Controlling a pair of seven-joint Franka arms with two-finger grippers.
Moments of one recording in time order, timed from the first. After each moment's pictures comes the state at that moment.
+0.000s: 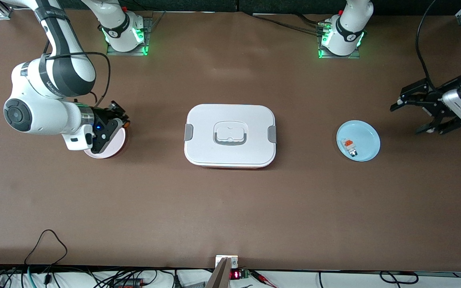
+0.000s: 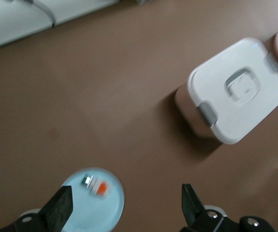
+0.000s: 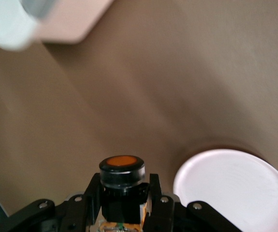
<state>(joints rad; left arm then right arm) 0.23 0.02 -0.17 -1.67 -0.32 1.71 0.63 -0.16 0.30 0.34 -1.82 0.09 1.77 -0.77</state>
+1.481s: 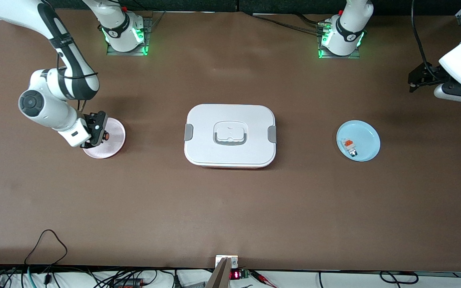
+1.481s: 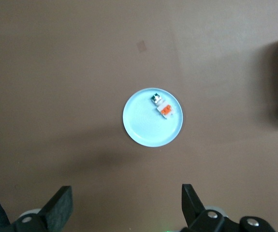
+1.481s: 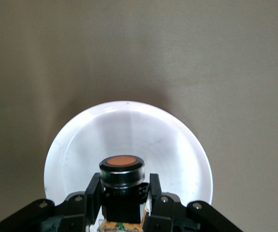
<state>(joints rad) 0.09 -0.03 -0.14 -1.62 0.12 1.54 0.18 -0.34 0.31 0.34 -2.24 -0.14 2.47 -1.34</state>
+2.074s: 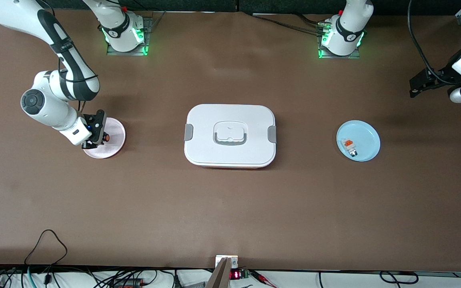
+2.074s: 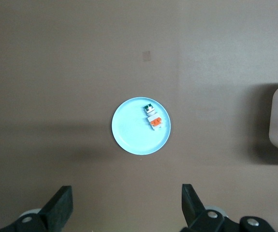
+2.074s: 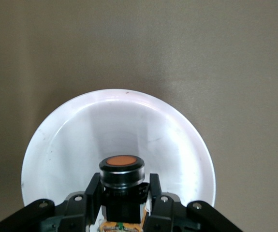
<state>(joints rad) 0.03 -0.03 -0.07 -1.61 0.06 1.54 -0.05 -0.38 0.36 0.34 -2.26 -0.14 2.57 -1.44</state>
